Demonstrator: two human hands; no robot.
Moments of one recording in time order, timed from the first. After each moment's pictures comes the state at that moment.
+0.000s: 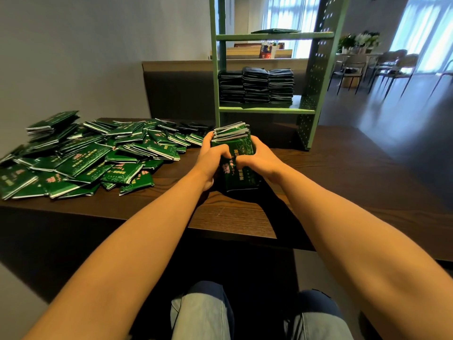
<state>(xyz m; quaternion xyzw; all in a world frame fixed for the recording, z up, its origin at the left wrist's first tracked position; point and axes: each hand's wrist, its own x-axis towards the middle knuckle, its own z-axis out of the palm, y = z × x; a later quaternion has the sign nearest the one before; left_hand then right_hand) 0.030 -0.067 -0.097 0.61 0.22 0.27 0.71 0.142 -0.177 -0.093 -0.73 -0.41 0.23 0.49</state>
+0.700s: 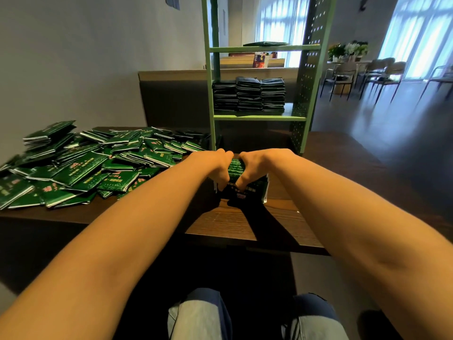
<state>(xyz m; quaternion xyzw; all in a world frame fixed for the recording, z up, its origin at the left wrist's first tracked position) 0.043 -0.078 -0.044 0.97 0.22 -0.14 -0.02 0.146 -0.177 -0.045 -0.85 -0.49 0.19 0.01</state>
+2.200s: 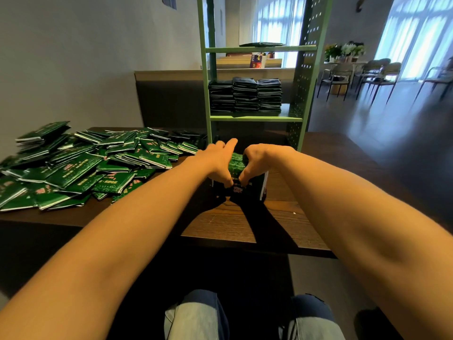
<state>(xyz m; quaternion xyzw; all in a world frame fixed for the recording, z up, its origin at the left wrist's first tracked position) 0.052 -0.075 -0.051 0.98 0.21 -0.02 0.03 0.165 -0.180 -0.042 -0.87 -0.47 0.14 0.03</state>
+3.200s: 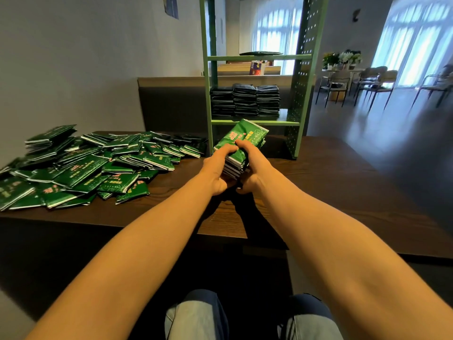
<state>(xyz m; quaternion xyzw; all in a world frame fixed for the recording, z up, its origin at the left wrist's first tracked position) 0.035 -0.116 -0.071 0.46 0.28 0.21 0.82 0.103 -0.196 -0.063 -0.55 -0.06 0.46 0.69</state>
